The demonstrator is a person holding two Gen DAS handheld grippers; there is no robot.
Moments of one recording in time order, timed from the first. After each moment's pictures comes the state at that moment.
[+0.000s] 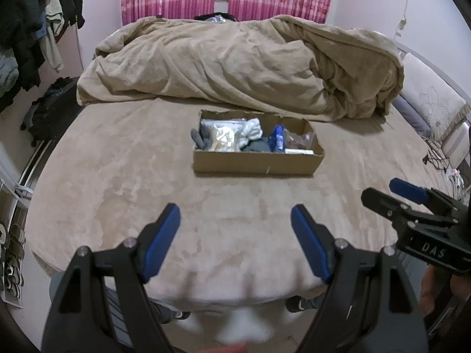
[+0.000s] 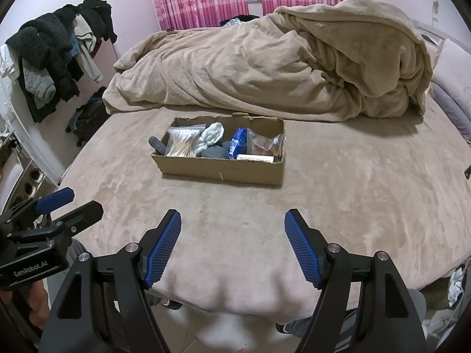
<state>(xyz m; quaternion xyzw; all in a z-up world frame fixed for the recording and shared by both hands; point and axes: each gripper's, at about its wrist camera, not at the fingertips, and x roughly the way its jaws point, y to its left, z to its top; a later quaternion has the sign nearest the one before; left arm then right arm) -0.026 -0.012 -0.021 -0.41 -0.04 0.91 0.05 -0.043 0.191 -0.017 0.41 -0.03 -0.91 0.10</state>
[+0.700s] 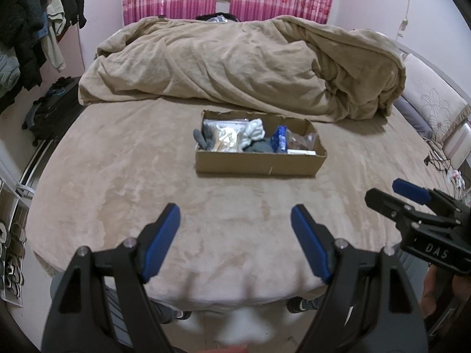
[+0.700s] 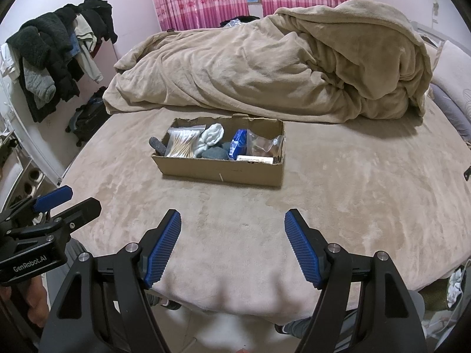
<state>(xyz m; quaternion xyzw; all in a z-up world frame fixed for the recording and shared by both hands) -0.028 -0.016 -0.021 -0.41 -0.03 0.91 0.04 -0.043 0.191 -0.015 0.41 -0.03 -0.91 0.10</state>
